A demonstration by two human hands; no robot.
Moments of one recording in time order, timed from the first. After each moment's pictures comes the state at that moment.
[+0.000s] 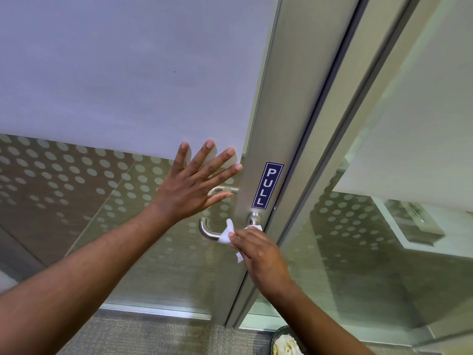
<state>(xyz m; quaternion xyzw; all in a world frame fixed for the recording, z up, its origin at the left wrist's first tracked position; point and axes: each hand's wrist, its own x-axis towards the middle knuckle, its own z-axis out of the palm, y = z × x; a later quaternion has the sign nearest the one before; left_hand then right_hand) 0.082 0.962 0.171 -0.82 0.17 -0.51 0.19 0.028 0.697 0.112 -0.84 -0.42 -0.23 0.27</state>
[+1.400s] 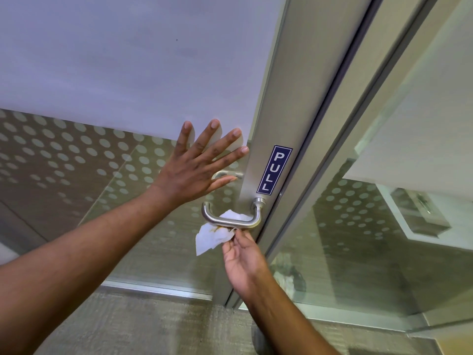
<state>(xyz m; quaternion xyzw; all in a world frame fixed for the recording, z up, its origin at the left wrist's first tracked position) 0.086 0.961 0.171 -0.82 0.17 -0.51 0.18 -0.015 0.758 0.128 -0.23 0.22 0.23 0.92</state>
